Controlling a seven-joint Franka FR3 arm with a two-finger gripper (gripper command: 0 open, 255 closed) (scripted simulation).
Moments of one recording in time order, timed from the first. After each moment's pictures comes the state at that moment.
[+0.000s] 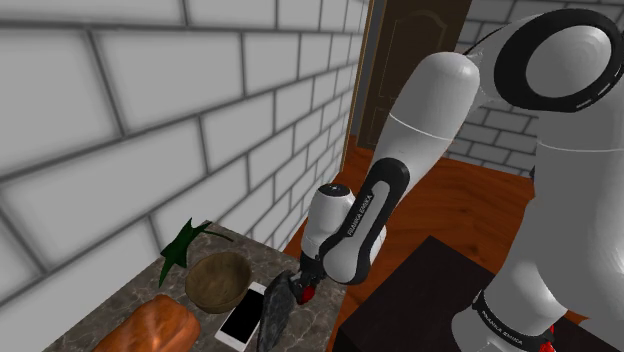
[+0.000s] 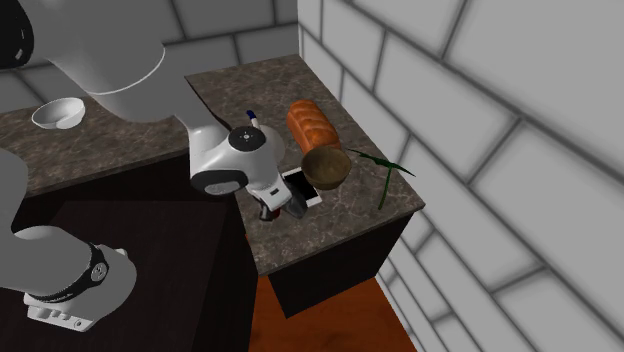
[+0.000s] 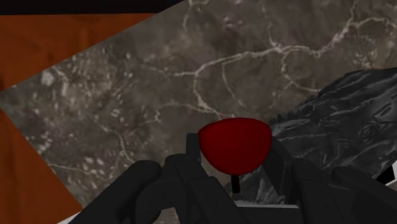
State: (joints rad) arm 0.33 0.39 0.21 -2.58 0.25 3.04 0.36
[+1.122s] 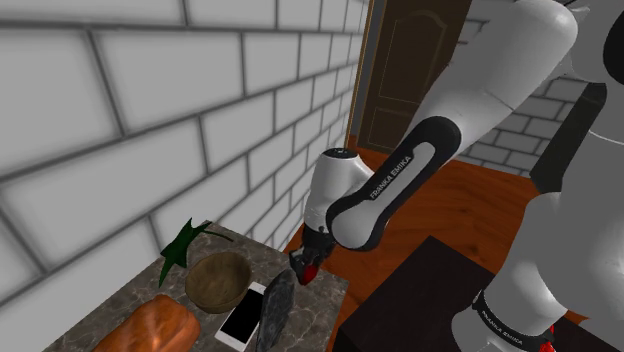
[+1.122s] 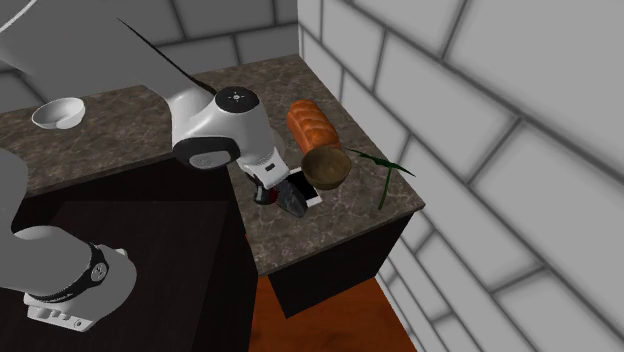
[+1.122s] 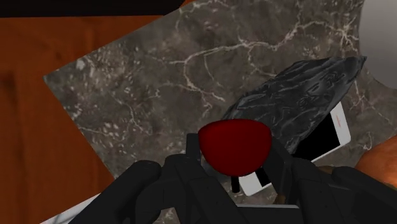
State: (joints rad) arm 0.32 0.10 0.22 -2.62 0.25 2.79 0.39
